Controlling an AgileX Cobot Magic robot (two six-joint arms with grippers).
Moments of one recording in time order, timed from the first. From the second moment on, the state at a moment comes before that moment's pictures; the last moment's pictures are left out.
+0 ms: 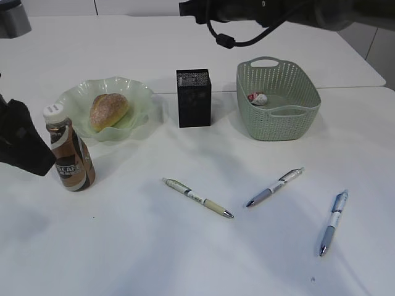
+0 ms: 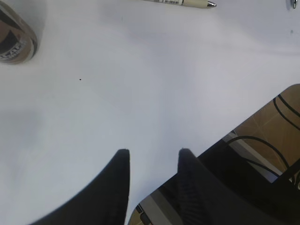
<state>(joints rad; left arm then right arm) -0.45 1.28 -1.12 -0.22 1.12 0.05 0.34 2.24 -2.00 -0.14 0.14 0.12</state>
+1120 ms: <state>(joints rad) -0.45 1.28 -1.12 -0.22 1.08 0.05 0.34 1.96 -2.00 -0.16 0.78 0.04</state>
